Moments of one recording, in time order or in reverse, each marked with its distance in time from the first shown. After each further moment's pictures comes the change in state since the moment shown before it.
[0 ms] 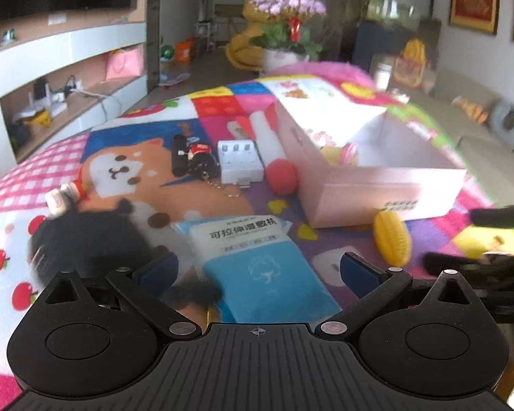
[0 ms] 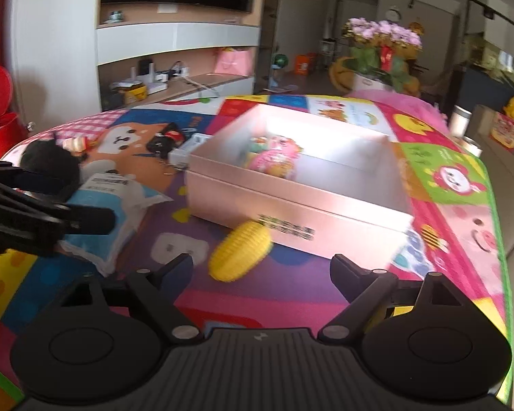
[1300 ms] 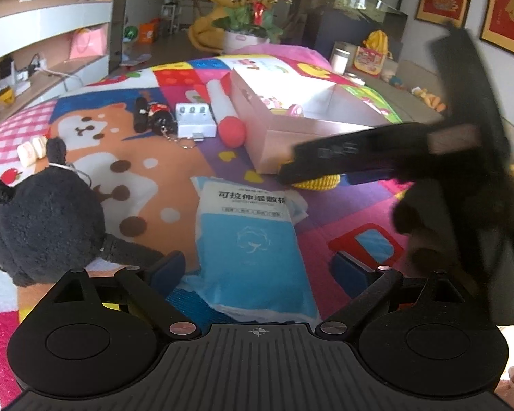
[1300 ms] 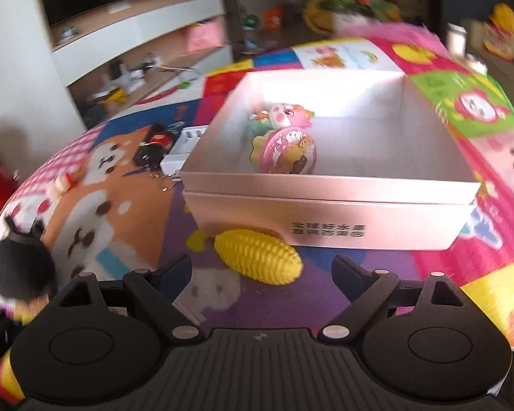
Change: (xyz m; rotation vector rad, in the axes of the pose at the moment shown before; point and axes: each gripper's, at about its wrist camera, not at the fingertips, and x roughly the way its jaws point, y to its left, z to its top) left arm -0.033 0.000 -0.040 -0.012 0.046 -0.186; right arm 0.068 0.013 0.034 0.284 0.160 0.056
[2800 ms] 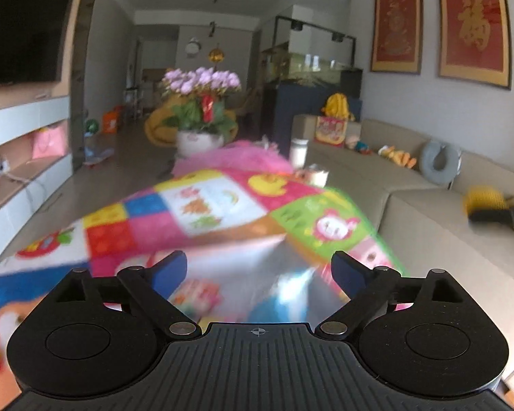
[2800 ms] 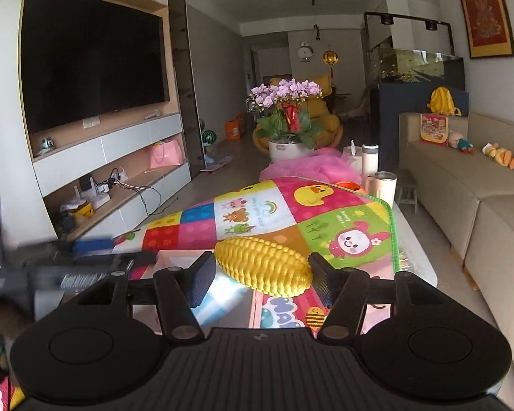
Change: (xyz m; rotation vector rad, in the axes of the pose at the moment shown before) left arm 0.043 -0.069 0.151 0.152 -0.267 -0.058; right arm -0.198 -0.129 0.056 0.022 -0.415 -0.102
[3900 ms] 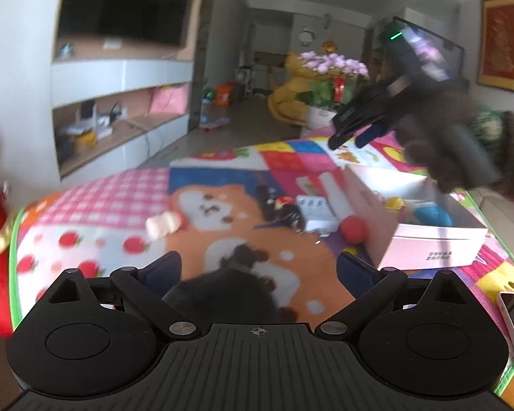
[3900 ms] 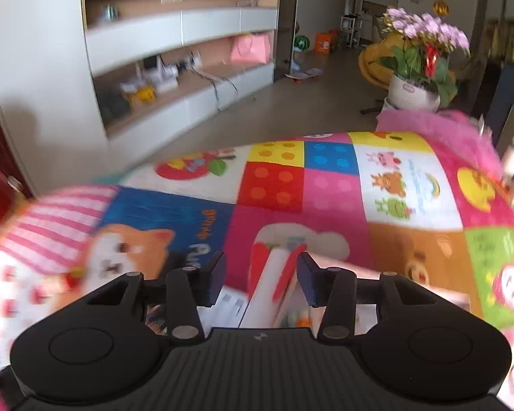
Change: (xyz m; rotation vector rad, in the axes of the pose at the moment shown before) left arm -0.137 0.124 -0.115 -0.214 0.029 0.331; right arm 0.267 0.233 0.010 -0.344 0.369 0.145
